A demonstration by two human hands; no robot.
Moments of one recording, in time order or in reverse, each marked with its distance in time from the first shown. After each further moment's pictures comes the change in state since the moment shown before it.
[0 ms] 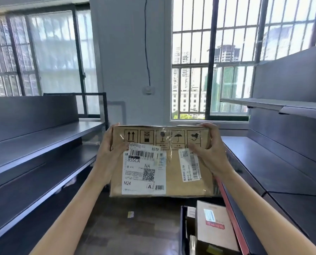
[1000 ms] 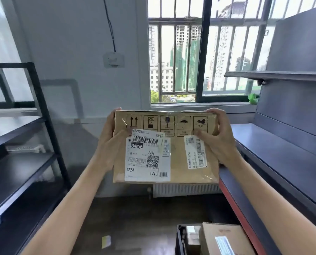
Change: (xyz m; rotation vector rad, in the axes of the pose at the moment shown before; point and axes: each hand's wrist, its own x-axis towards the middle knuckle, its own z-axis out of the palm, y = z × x) left_hand 0.418 -0.323 0.059 -0.151 -0.321 0.013; right_hand 0.300 0.353 0.085 -0.072 0.126 0.130
